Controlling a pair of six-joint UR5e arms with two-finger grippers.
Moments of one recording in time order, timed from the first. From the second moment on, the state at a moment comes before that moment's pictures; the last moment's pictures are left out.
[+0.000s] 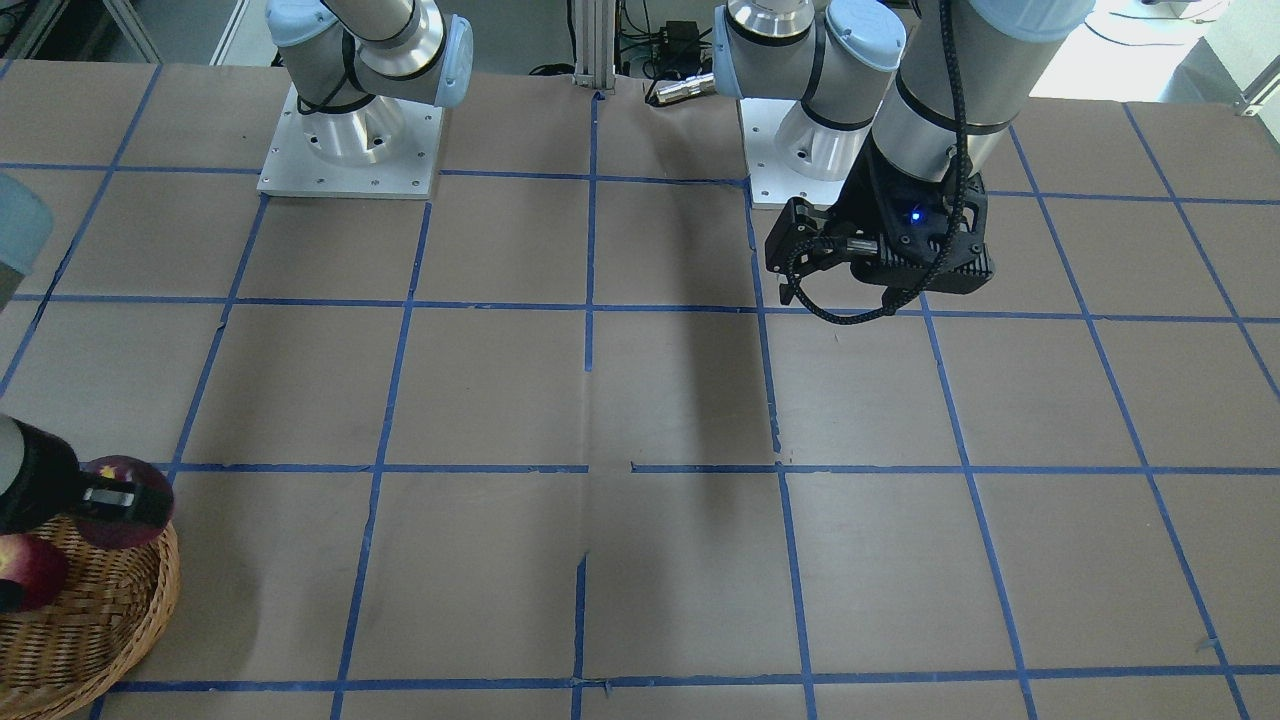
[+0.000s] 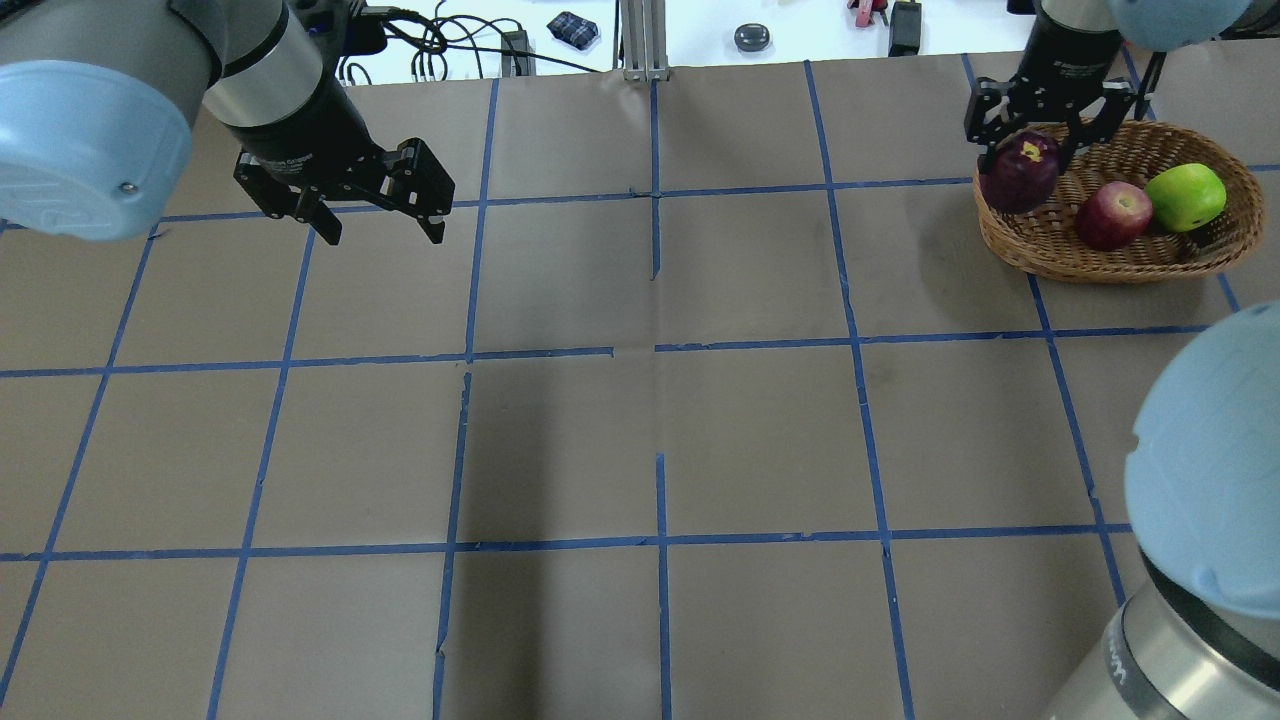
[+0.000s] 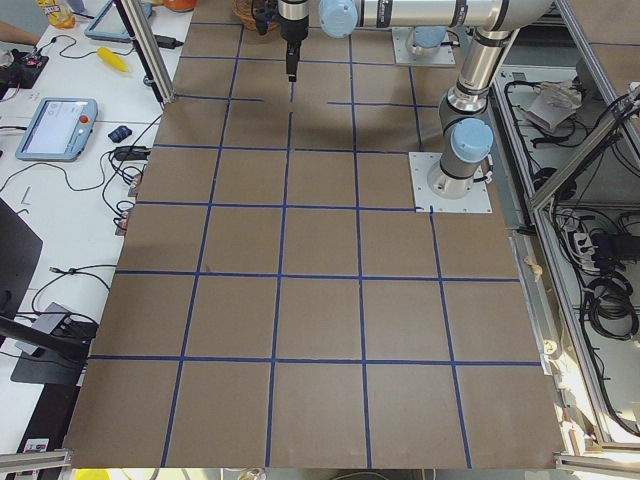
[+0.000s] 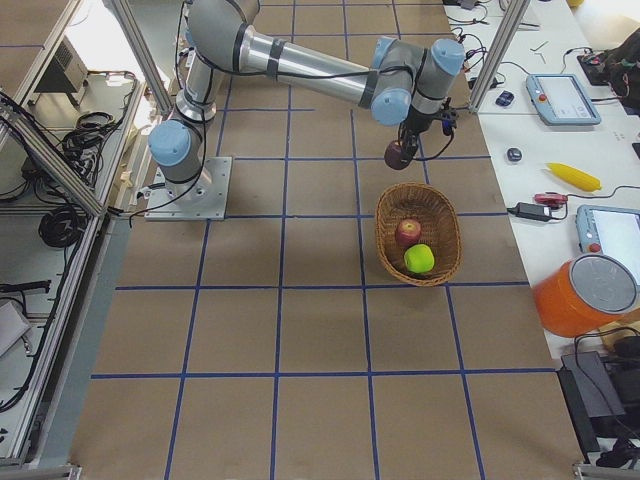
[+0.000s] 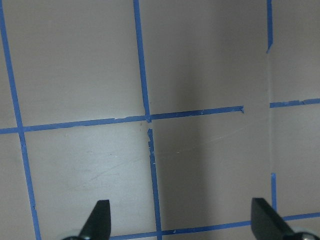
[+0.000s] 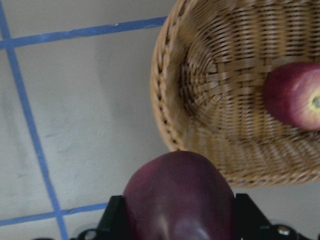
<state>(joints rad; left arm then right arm) -1.59 -1.62 -1.57 -1.48 1.52 0.05 1.33 -1.05 1.26 -1.69 -1.68 -0.12</state>
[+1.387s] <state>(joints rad) -1.59 -1.60 -1.61 -1.37 1.54 0.04 1.26 -0.98 1.26 -1.76 -1.69 -0.24</state>
